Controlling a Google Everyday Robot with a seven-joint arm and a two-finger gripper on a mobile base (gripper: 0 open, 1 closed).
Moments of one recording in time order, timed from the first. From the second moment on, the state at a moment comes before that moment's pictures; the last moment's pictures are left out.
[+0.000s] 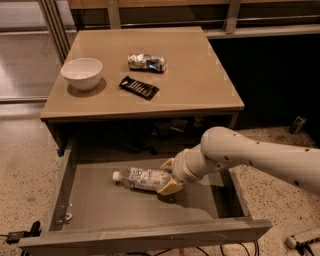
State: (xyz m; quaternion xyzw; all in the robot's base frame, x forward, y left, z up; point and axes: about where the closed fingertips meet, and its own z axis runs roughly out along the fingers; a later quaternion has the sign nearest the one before) arm 0.502 -0.018 0.608 -0.64 0.70 0.18 0.27
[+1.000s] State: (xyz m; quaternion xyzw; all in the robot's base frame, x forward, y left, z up) arm 0.495 -0.070 0.714 -0.65 0.69 0.14 0.30
